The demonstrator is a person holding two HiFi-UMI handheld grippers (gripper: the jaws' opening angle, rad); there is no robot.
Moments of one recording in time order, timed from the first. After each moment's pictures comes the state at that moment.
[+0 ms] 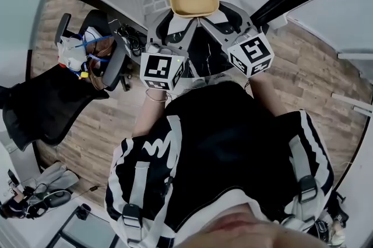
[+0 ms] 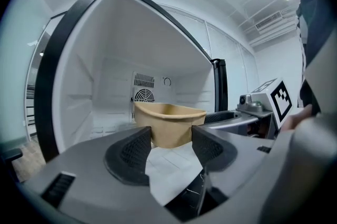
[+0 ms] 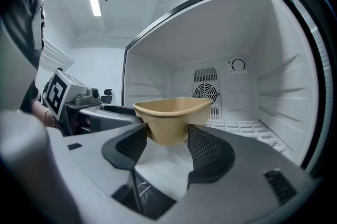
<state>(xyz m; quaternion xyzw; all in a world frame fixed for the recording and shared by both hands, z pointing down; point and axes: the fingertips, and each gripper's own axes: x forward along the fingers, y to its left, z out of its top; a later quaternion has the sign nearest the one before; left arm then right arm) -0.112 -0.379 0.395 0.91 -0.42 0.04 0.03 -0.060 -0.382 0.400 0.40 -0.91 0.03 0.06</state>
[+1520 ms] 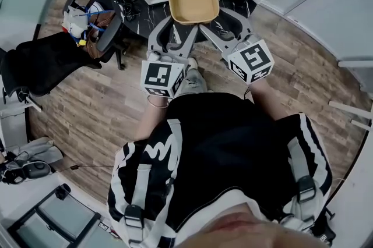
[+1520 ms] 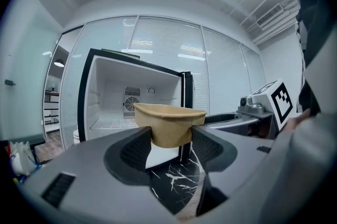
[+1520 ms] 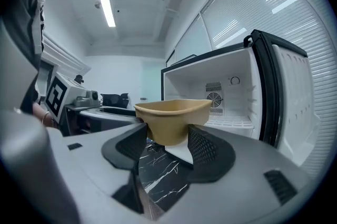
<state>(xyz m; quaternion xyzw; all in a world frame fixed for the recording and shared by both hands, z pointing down) -0.056 -0.190 0.373 0.88 -0.48 0.03 0.02 -0.004 -0.199 0.379 0.35 -0.94 0.02 0.04</state>
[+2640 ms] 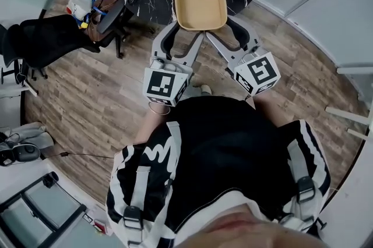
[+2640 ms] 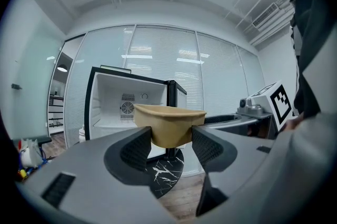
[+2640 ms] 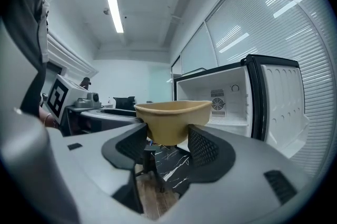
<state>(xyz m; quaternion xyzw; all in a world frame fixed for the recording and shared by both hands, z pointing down) -0.022 -0.082 0.362 0.87 -0.49 0.01 0.00 0.032 -0.093 0.369 0.33 -0.94 0.01 0.03</state>
